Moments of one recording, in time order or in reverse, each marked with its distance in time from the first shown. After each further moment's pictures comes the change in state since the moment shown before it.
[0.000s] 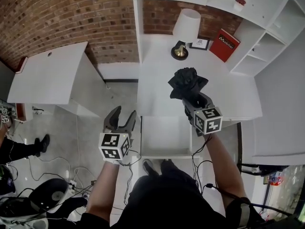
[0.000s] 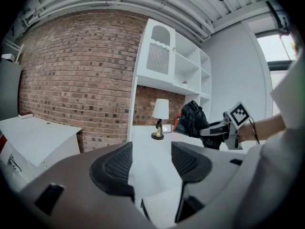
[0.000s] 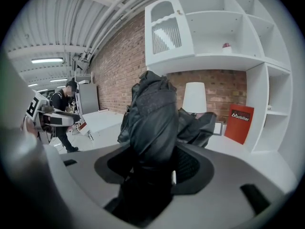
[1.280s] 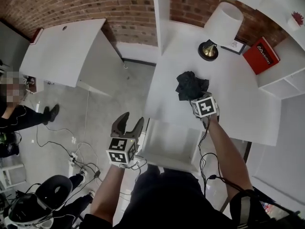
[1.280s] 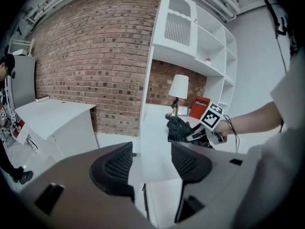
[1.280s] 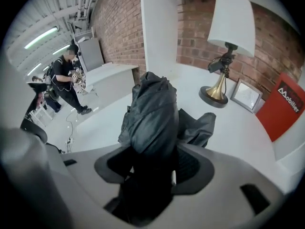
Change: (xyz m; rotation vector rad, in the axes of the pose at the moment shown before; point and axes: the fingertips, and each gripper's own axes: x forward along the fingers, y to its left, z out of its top) left arm 0.073 0.024 -0.075 -0.117 0.217 0.180; right arm 0.199 -0.065 -0.123 -0.154 0.571 0.135
